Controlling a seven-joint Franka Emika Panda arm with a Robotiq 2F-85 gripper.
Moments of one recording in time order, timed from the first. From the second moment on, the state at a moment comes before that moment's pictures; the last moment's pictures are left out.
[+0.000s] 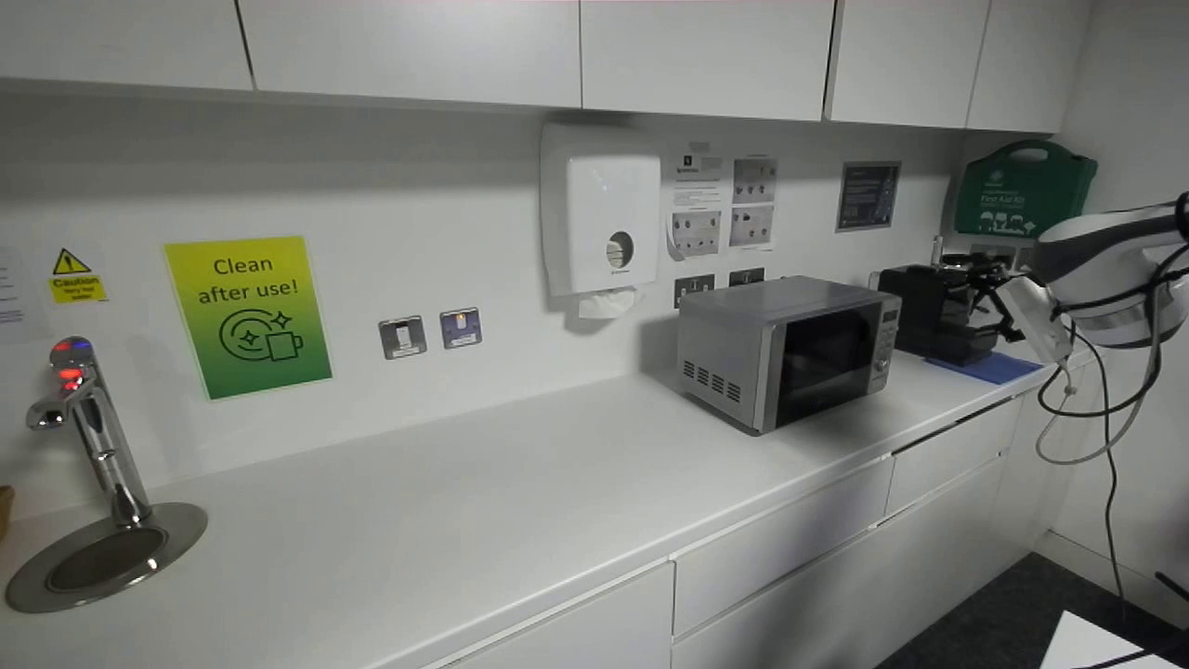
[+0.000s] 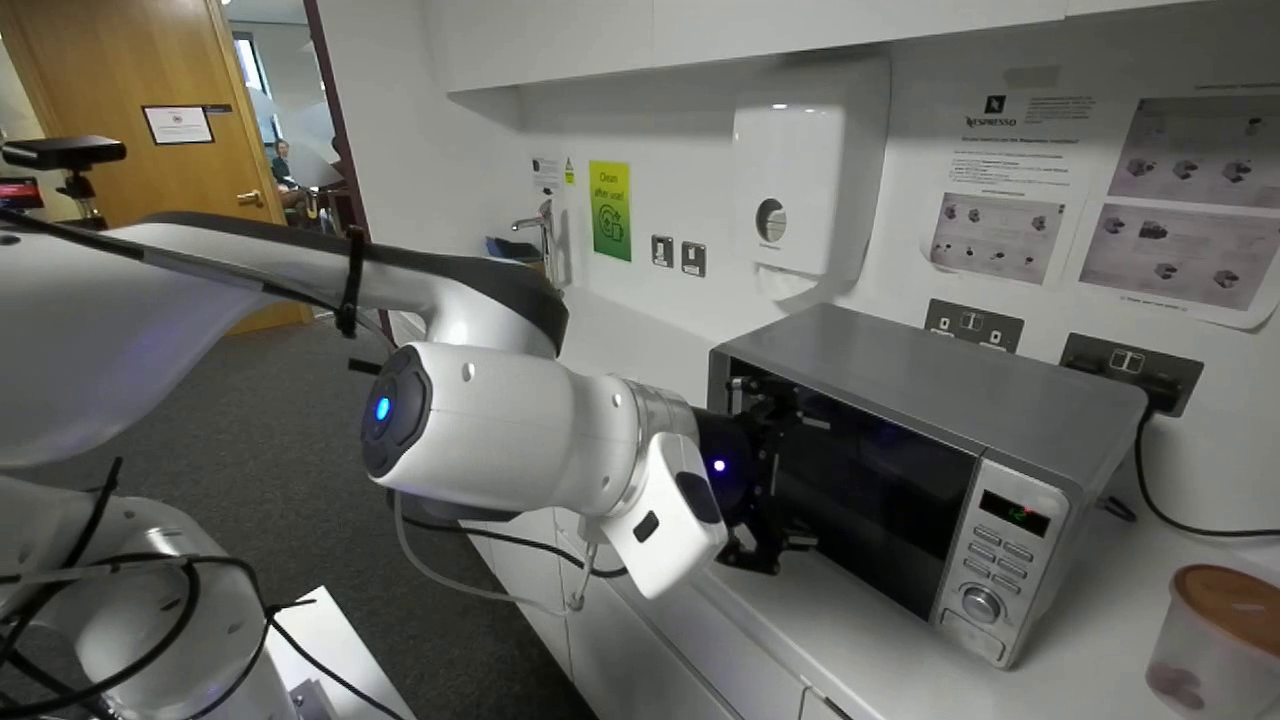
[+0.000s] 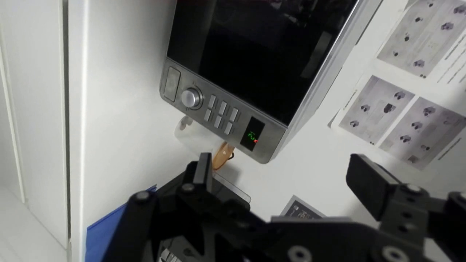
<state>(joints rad) 0.14 -0.62 -0.87 -2.57 0.53 3.20 0.08</state>
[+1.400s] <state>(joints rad) 0.42 -0.51 -1.10 -2.47 0.56 3.18 0.21</state>
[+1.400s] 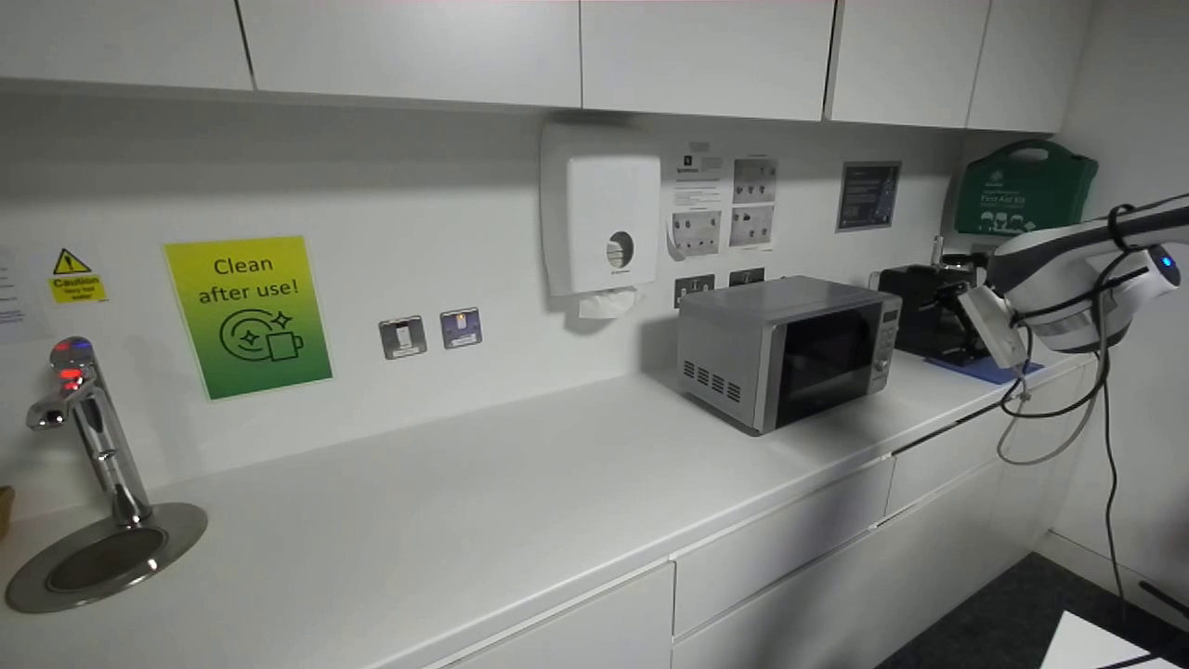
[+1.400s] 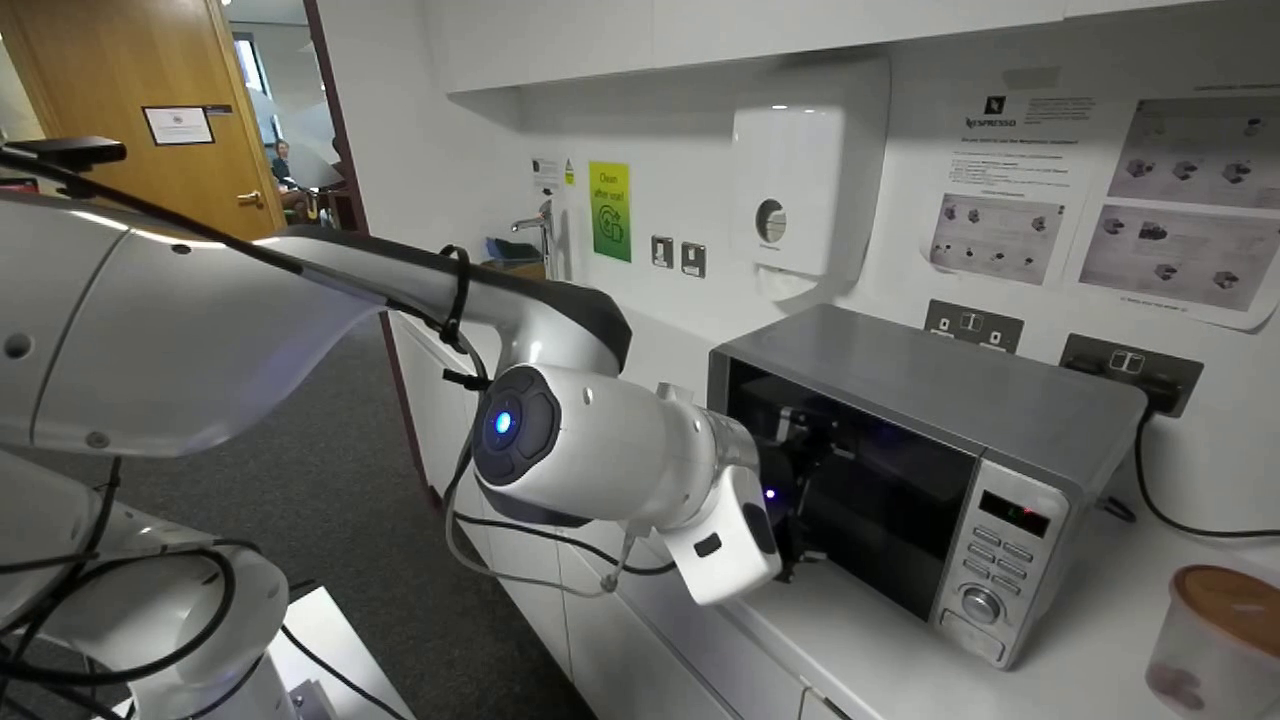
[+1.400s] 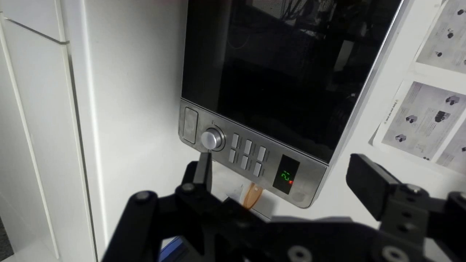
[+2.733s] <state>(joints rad) 0.91 -0.53 -1.61 -2.27 0.56 3.29 0.25</state>
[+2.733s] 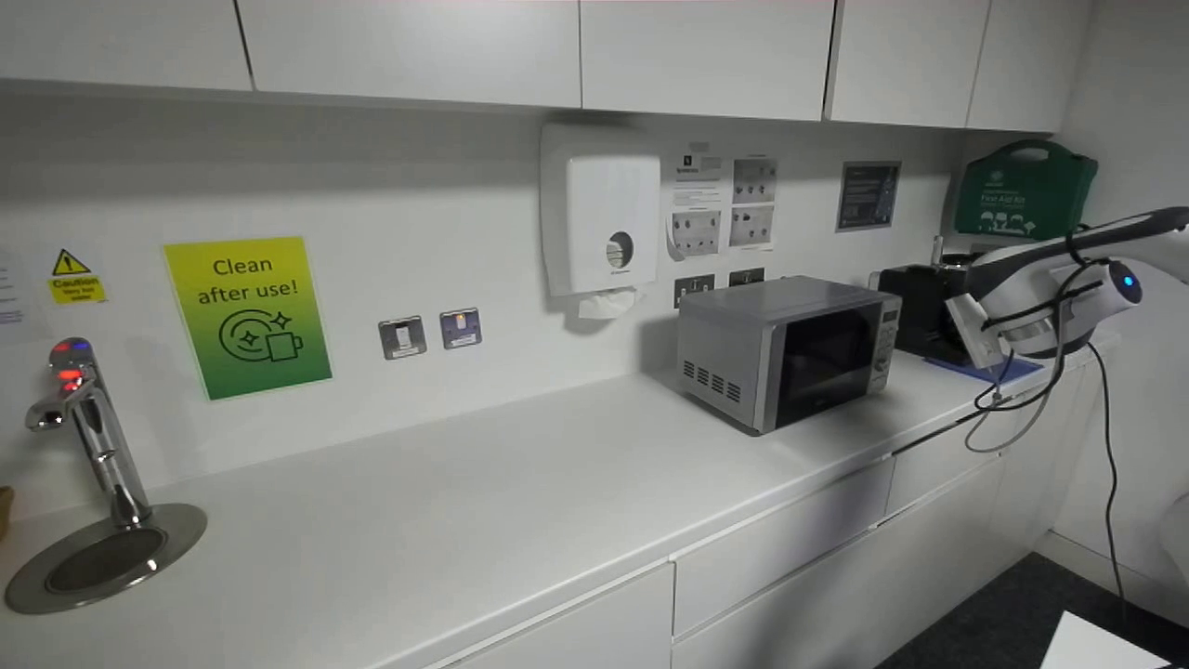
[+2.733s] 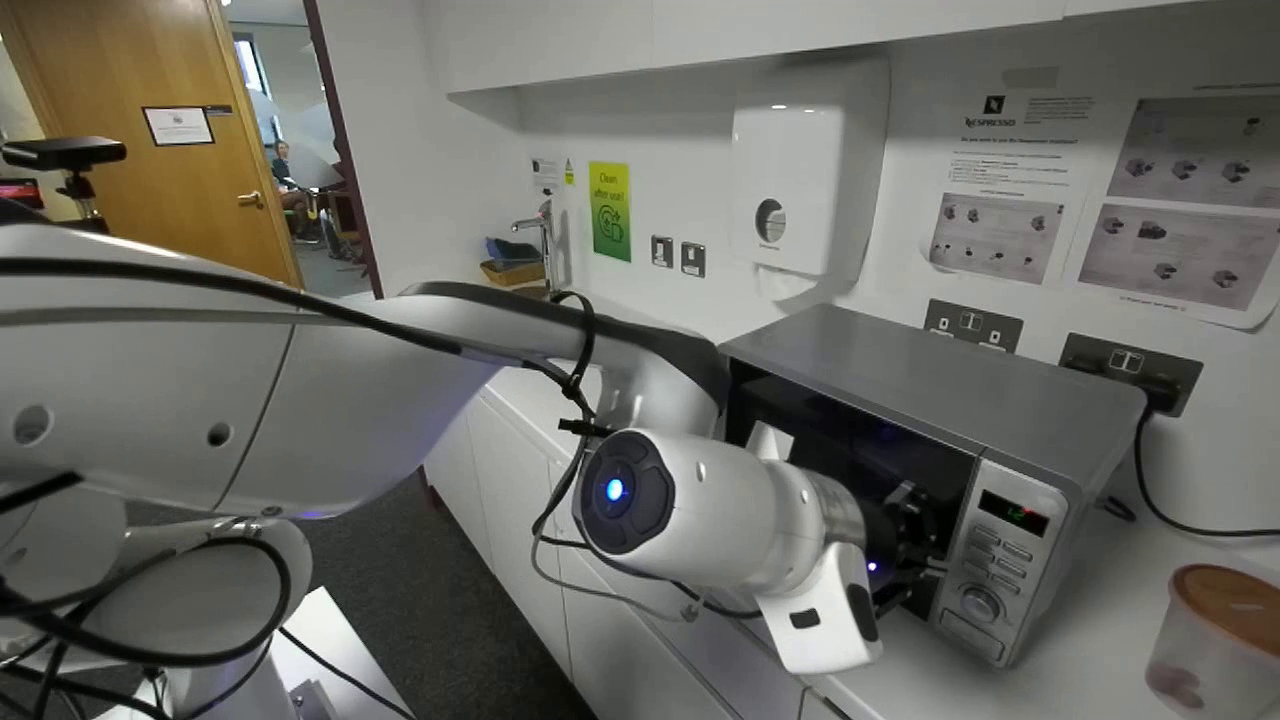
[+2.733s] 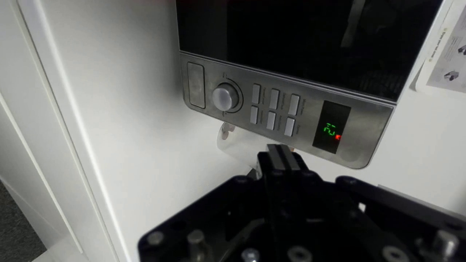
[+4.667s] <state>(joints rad) 1.37 -0.62 -2.00 -2.06 0.49 3.36 0.31</state>
